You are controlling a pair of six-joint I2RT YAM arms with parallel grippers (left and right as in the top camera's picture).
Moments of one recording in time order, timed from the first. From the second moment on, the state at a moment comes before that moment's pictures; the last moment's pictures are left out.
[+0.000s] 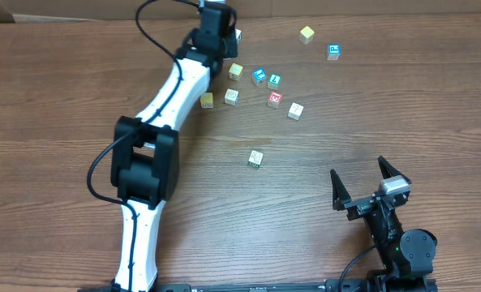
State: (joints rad) left arm -0.30 2.35 1.99 -0.36 -0.16 -0.30; right arm 0.05 0.01 0.02 -0.01 -0.22 0.00
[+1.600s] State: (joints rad) left arm -0.26 2.46 2.11 -0.72 -0.02 -0.22; right arm 0.05 0.01 0.02 -0.01 -0.22 0.00
